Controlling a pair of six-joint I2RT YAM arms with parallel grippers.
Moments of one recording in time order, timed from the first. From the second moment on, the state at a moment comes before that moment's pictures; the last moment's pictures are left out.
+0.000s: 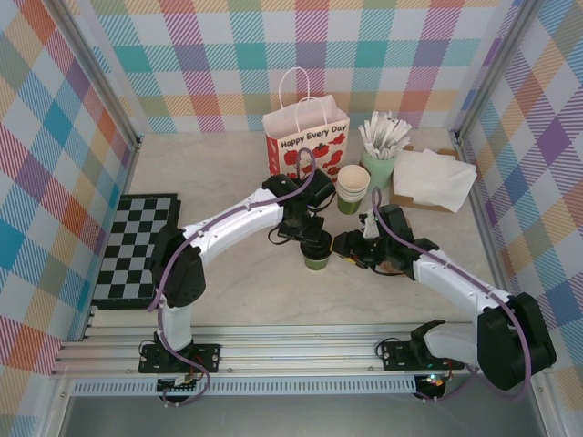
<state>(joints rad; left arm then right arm) -0.86 1.92 1.77 -1.16 -0.02 -0.57 0.44 1.18 0.63 -0.27 -0.55 0.84</state>
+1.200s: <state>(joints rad) -0.85 1.84 1.60 -0.98 0.01 -0.59 0.47 1.18 0.63 -0.33 -0.48 0.83</state>
